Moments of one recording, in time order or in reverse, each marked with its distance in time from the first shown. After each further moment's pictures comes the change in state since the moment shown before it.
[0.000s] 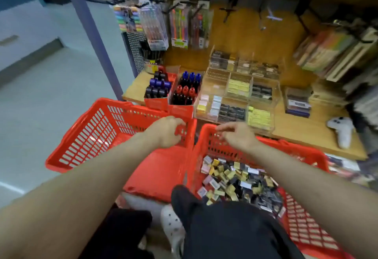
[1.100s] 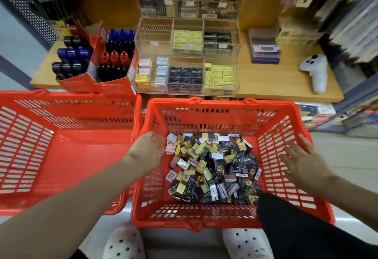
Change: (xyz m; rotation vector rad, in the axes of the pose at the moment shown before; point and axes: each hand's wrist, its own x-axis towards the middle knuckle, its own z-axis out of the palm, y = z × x) left_hand 0.069 0.015 0.180 0.867 -0.356 0.470; right_hand -0.060 0.277 -0.129 -1.631 -0.360 0.088
